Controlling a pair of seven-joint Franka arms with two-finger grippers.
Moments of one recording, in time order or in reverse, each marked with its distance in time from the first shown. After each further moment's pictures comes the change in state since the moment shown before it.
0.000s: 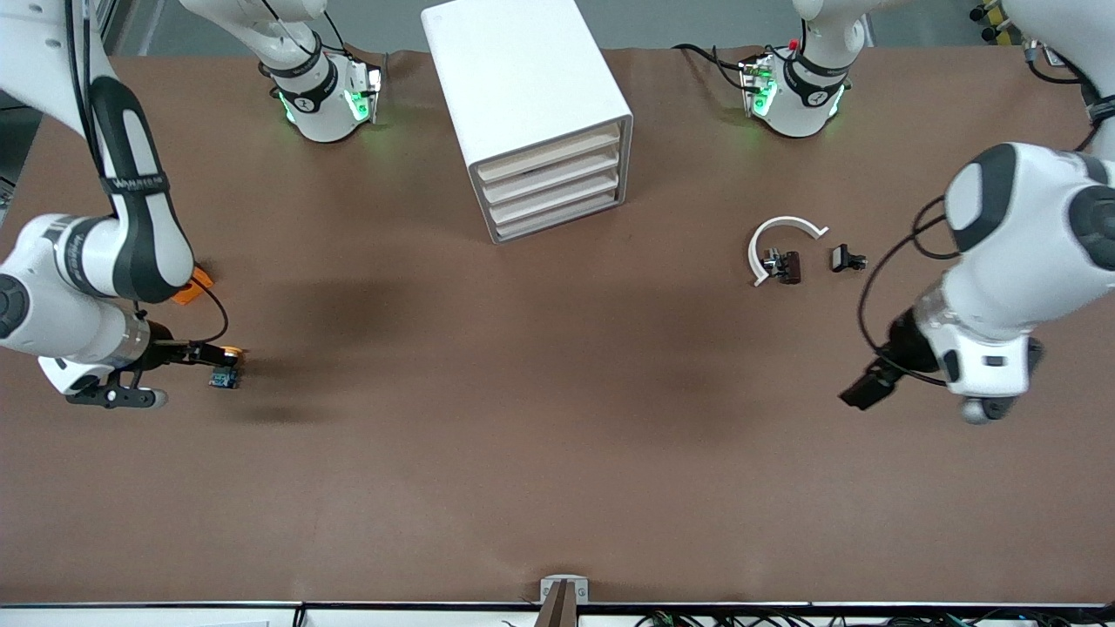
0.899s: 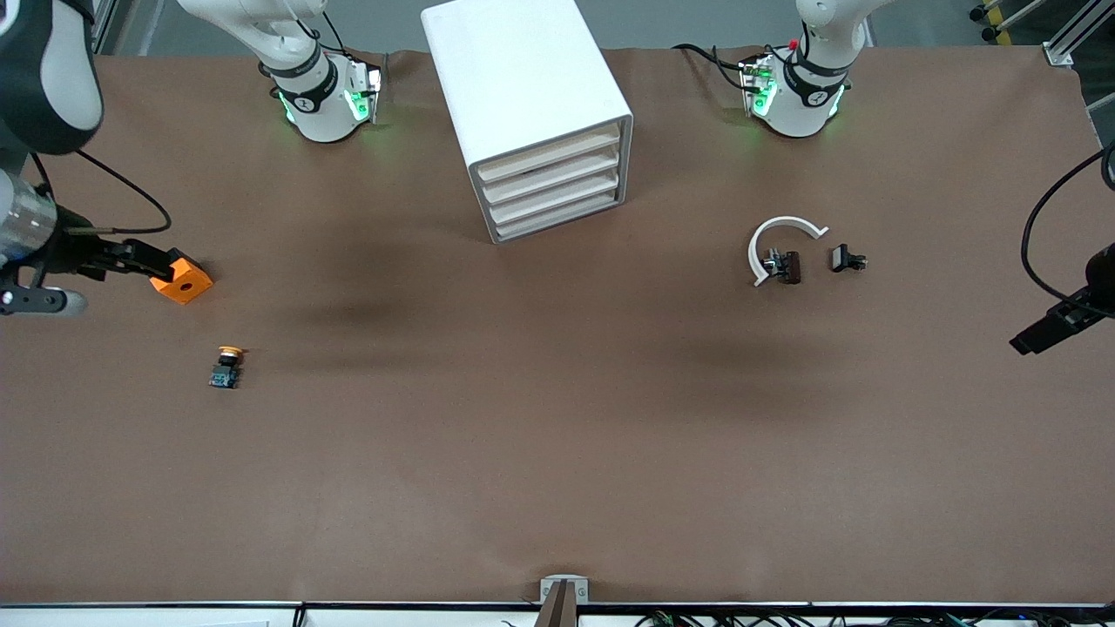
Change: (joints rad) left arm 0.170 -0.144 0.001 0.100 0.079 -0.299 0.421; right arm 0.051 -0.317 0.005 0.121 0.000 -0.445 0.017
